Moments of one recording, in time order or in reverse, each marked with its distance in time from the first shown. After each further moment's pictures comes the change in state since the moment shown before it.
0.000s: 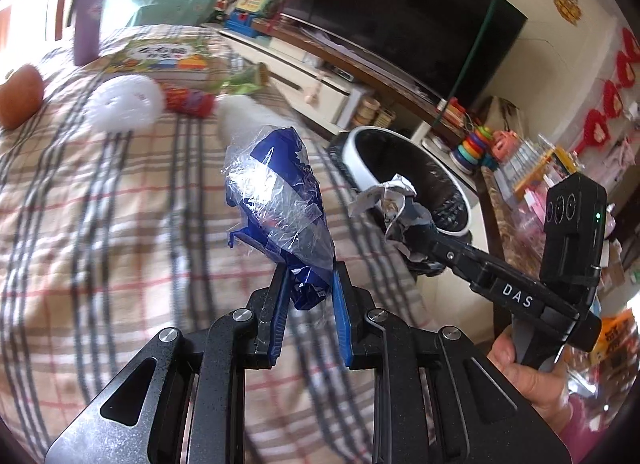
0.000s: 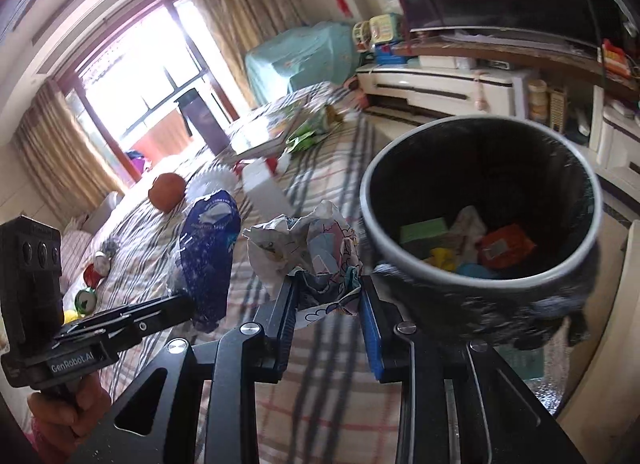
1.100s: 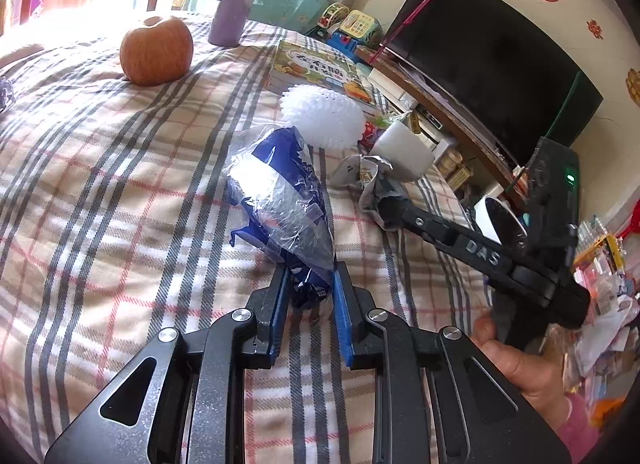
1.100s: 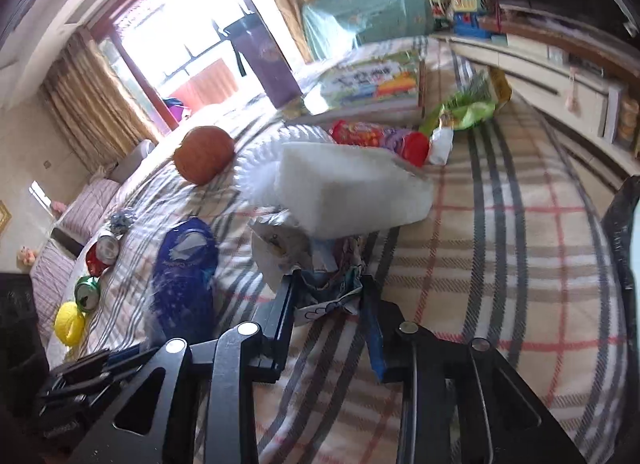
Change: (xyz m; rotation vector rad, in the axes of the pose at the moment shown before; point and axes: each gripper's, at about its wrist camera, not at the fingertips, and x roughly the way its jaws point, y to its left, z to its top) left arm -0.043 0.140 -0.004 -0.249 -0.096 0.188; right arm 0.146 0.123 0.025 -0.173 0.152 0.143
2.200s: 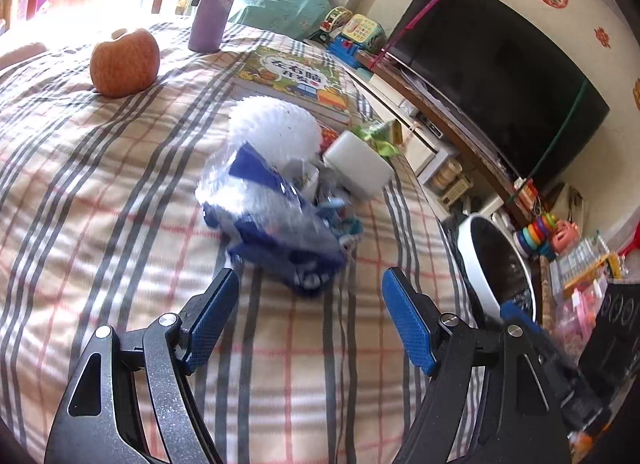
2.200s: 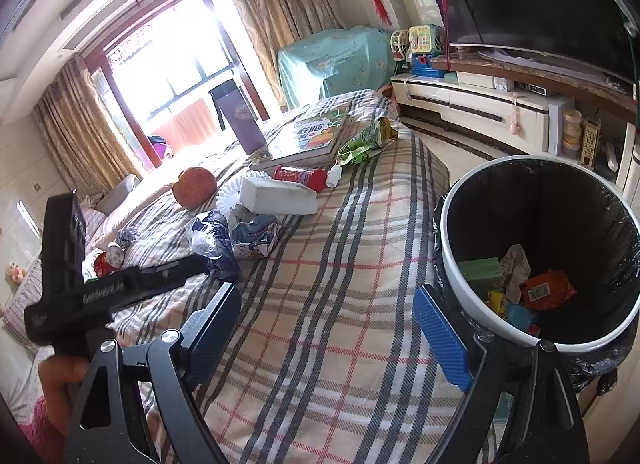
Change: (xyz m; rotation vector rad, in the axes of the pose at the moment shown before) left arm 0.023 -0.046 0.020 -0.045 -0.014 0.017; right arm -0.122 -0.050 -0.038 0.056 -0.143 -0.082
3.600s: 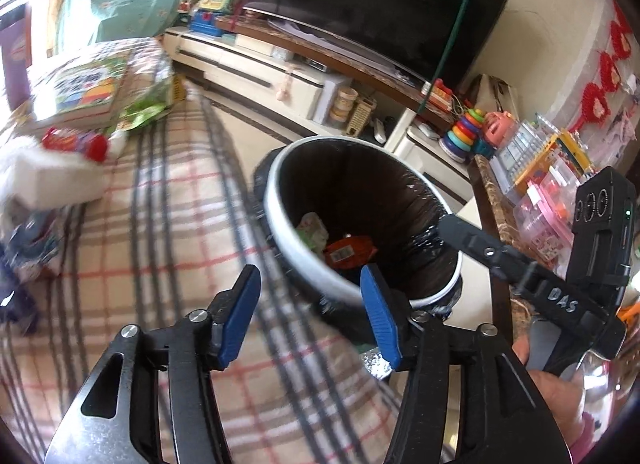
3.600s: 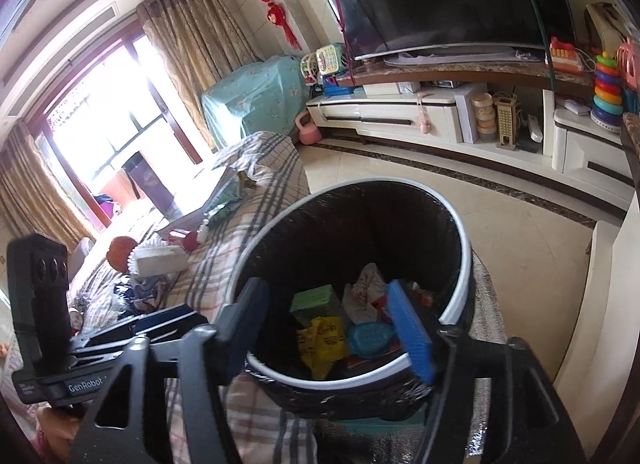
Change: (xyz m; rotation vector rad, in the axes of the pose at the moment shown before) left arm 0.057 -0.180 -0.036 0.363 0.135 -0.208; right arm -0.065 -0.129 0.011 0.188 -0.107 -0.158
